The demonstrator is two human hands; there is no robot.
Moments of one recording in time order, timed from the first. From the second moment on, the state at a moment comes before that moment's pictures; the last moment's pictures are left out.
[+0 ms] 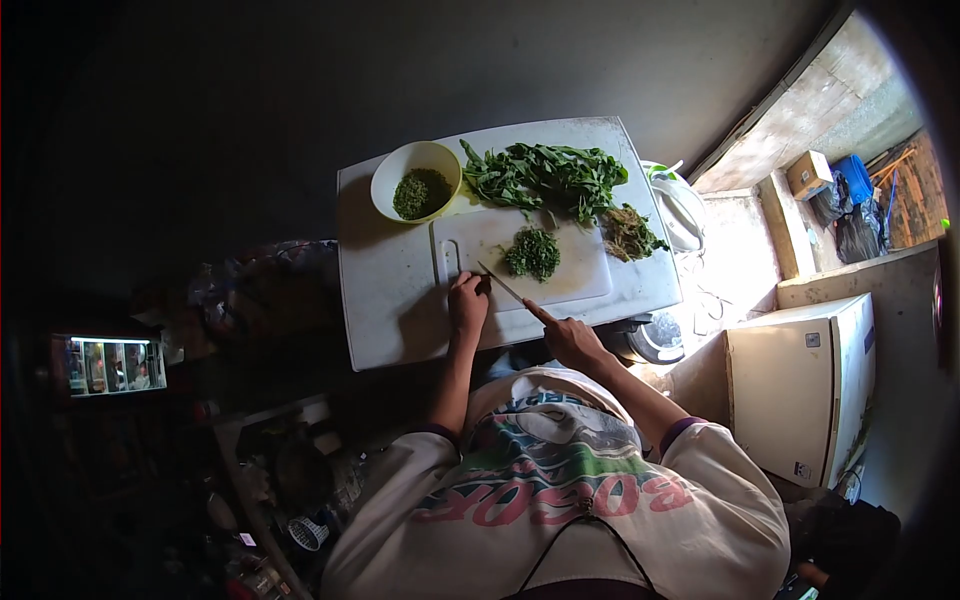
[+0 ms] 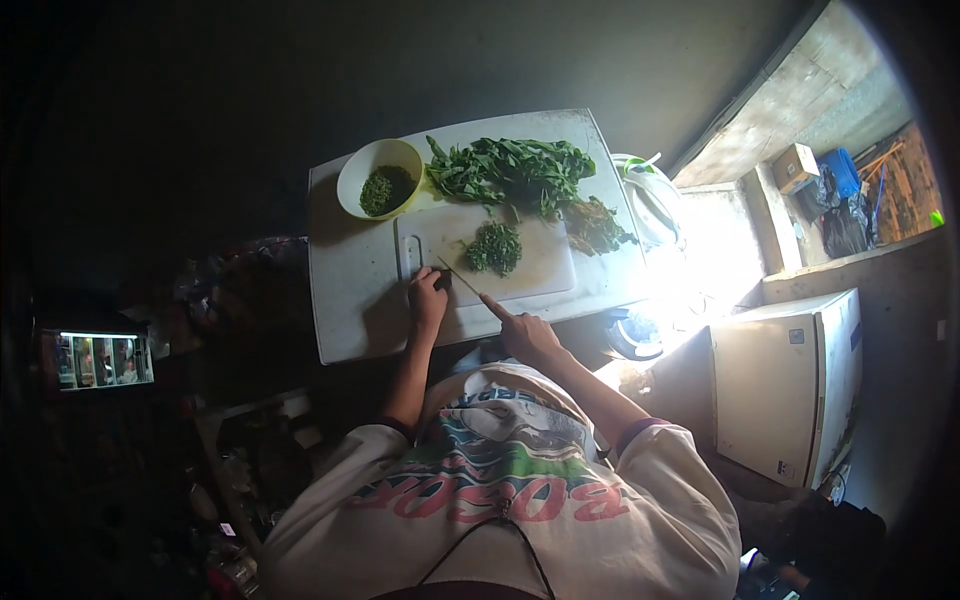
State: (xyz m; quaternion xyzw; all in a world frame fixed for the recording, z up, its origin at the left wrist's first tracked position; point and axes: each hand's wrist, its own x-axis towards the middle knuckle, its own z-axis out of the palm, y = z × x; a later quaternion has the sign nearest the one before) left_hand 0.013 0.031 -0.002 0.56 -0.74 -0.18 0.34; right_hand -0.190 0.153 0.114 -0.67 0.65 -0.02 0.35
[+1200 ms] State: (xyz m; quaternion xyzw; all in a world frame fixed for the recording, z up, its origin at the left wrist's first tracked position) left_hand 0.010 0.035 0.009 0.58 -0.73 -0.18 0.32; right_hand -0.189 0.150 0.117 -0.68 0.65 -0.03 0.34
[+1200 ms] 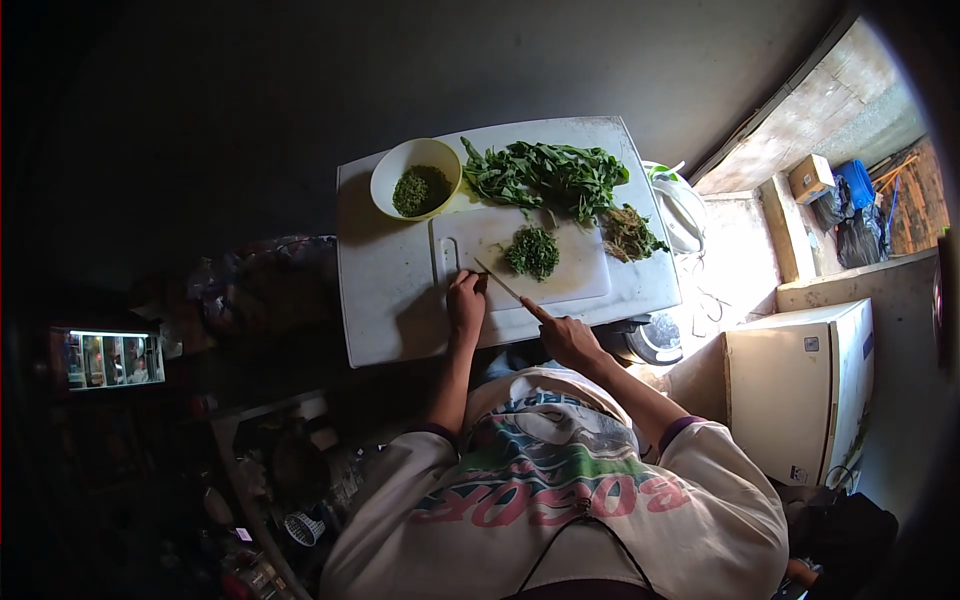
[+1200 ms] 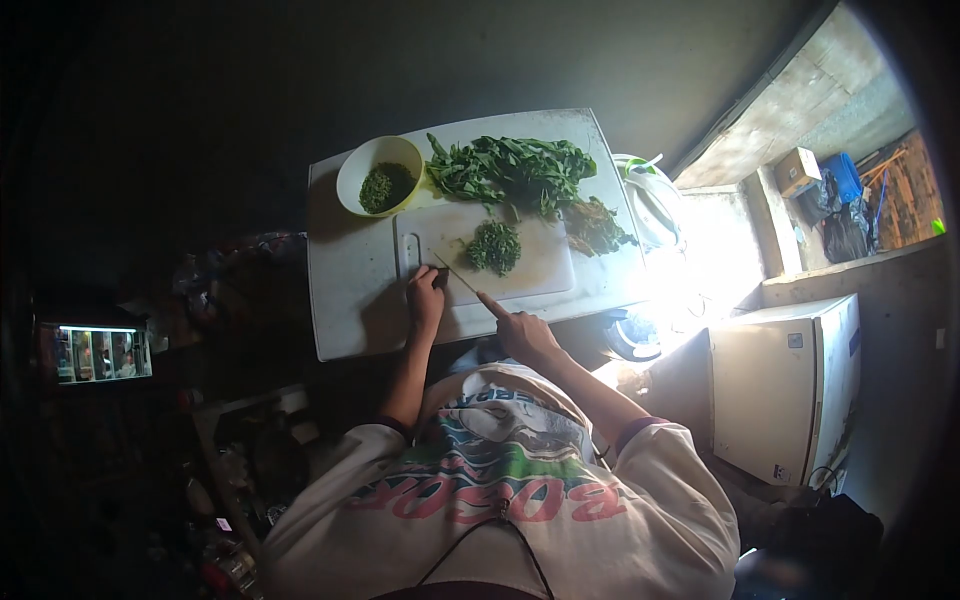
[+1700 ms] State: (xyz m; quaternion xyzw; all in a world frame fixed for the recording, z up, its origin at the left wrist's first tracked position) left_hand 0.013 0.032 0.007 0.58 -0.73 -0.20 0.32; right_hand -0.160 0.123 0.056 -0.70 0.64 -0.14 0.29
